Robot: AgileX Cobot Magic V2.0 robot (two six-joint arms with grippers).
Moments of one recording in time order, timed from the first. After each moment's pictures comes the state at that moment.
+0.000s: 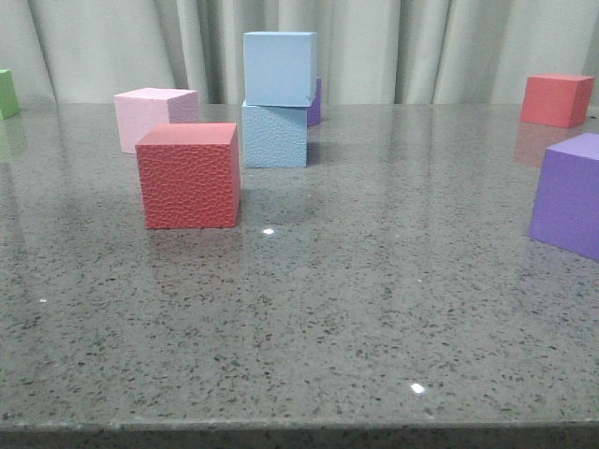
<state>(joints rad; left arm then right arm) -0.82 1.21 -1.52 0.44 1.06 -0.51 0.49 0.28 -0.74 -0.05 0.68 0.15</state>
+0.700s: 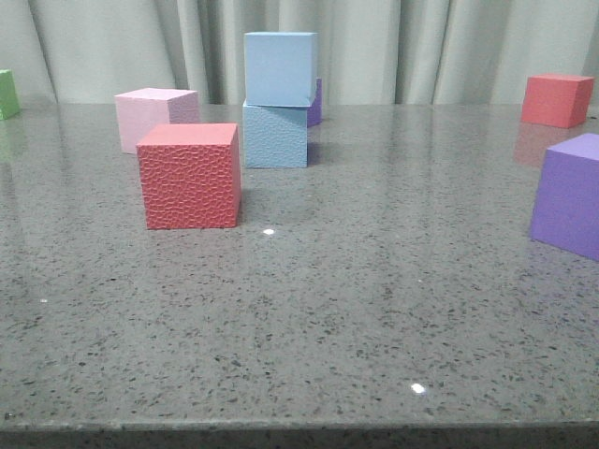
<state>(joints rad) -0.82 0.58 -0.79 0.36 0.75 -0.56 0.49 0.04 -0.60 -0.06 0.65 0.15</state>
